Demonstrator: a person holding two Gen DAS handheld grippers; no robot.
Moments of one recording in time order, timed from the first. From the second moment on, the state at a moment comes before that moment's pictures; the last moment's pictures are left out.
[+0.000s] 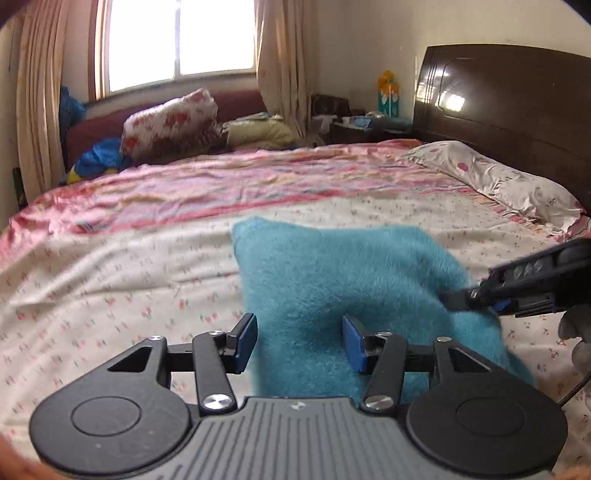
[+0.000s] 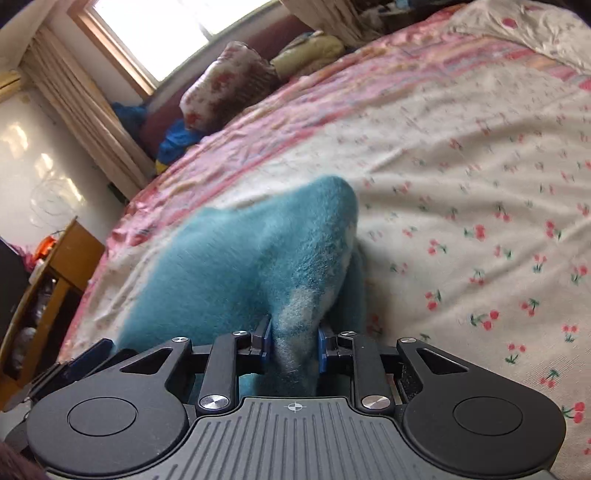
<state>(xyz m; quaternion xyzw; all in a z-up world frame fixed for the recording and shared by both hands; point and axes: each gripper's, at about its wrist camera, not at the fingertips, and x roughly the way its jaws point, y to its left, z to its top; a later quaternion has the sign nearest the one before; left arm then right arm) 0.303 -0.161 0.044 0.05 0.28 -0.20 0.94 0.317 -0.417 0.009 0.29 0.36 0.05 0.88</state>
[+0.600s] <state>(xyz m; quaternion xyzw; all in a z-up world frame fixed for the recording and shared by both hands) 0.312 -0.151 0.048 0.02 0.30 -0.19 0.93 0.350 -0.396 0.026 0.23 0.38 0.02 0.89</state>
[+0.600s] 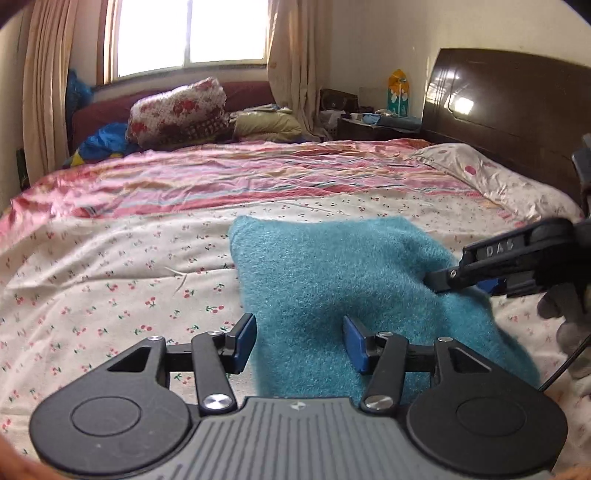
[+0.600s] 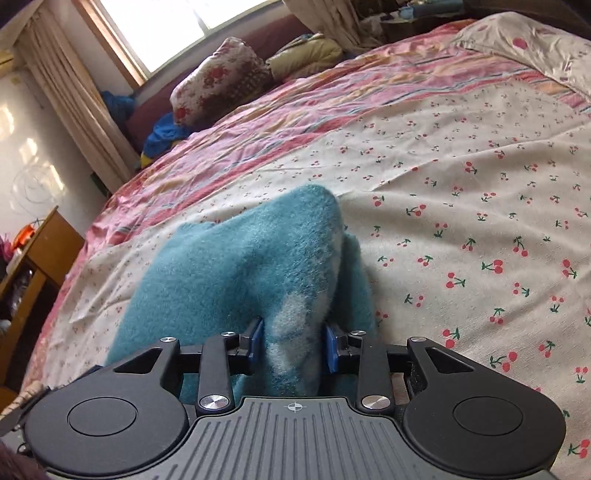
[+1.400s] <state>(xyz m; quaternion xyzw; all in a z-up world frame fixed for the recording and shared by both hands) 0.298 -0.126 0.056 0.01 0.30 -0.19 0.93 0.298 -0.389 0.035 0.18 0.40 0.04 0.90</state>
